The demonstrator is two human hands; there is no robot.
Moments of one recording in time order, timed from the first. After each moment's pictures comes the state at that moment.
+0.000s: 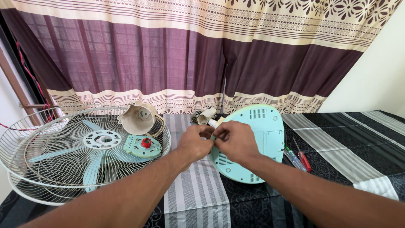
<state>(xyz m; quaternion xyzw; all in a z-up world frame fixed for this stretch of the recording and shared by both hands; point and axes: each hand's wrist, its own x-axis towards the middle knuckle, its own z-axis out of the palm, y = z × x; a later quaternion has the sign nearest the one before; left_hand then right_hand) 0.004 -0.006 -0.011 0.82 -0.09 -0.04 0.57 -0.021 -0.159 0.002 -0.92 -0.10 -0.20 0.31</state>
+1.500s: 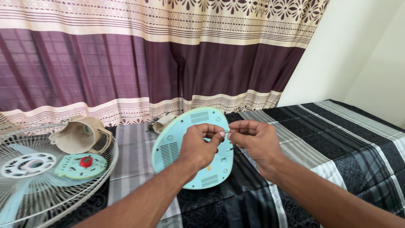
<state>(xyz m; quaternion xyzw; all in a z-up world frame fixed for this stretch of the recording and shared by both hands) -0.046 -0.140 0.029 0.76 -0.18 -0.03 0.62 -0.091 -0.303 0.033 -0.72 0.06 -0.19 0.66</state>
